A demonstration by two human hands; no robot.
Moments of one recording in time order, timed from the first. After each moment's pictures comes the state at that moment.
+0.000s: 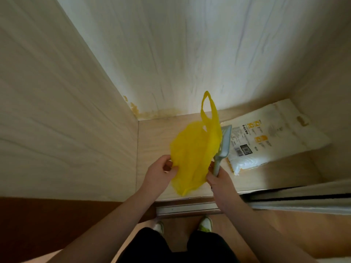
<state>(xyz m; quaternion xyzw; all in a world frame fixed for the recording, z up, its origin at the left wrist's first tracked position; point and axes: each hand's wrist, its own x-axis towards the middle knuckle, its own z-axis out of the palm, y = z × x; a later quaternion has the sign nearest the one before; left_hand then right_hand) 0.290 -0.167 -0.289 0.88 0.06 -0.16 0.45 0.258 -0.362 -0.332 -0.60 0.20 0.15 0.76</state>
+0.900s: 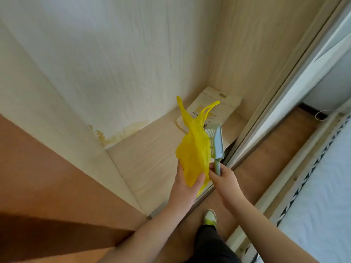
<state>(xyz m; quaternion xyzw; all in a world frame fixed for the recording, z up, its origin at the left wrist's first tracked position) 0.167 -0.074 -0.267 0.77 -0.18 -0.30 0.53 0.097 -0.200 -0.261 -0.68 0.36 -0.12 0.62</state>
